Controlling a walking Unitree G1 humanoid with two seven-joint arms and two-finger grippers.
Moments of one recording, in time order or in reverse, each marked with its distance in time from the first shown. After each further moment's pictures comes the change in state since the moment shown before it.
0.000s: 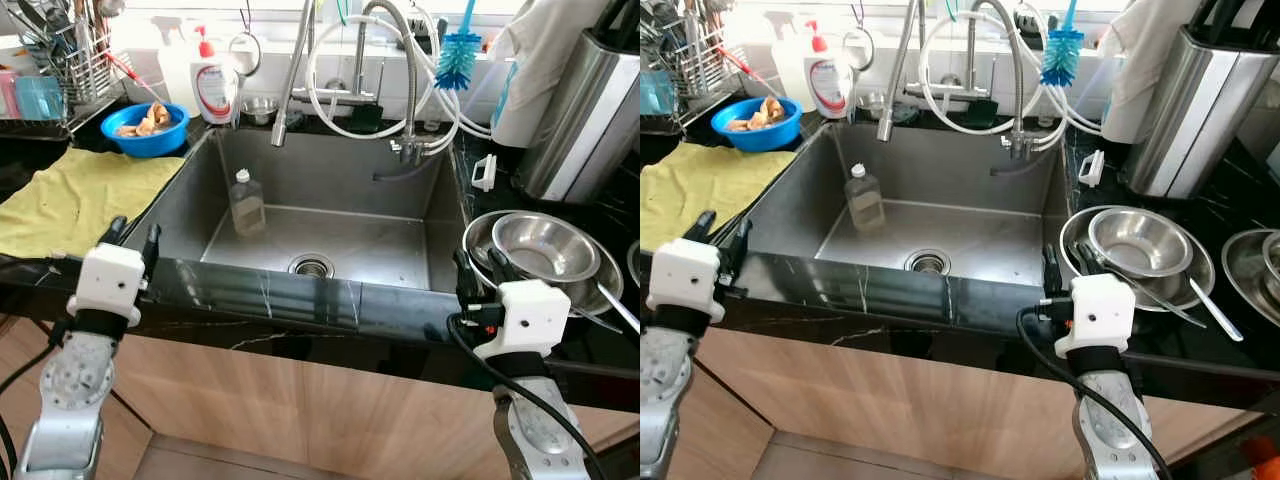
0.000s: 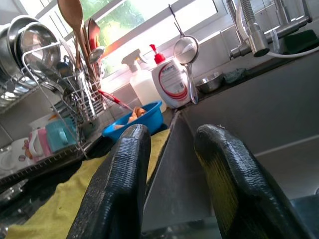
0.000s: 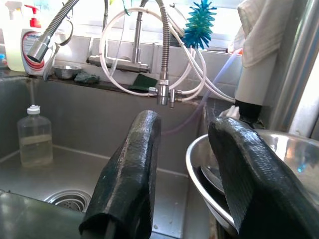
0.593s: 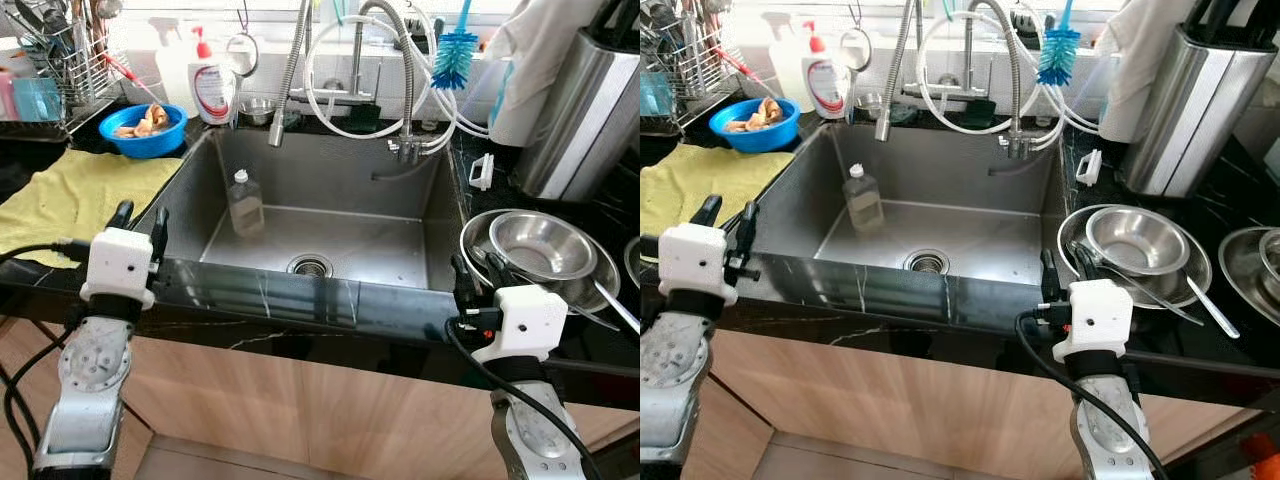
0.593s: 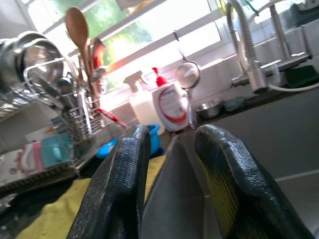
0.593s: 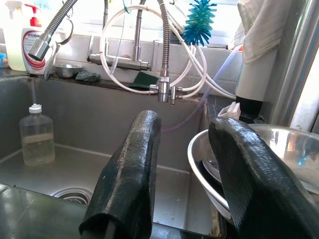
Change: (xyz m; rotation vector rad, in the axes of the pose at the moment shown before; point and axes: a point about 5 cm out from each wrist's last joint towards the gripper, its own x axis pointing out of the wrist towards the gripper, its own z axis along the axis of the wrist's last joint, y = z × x) left arm 0.023 -0.011 0.015 -0.070 -0.056 0.035; right arm -0.002 0.003 -0.001 0.006 0.007 0.003
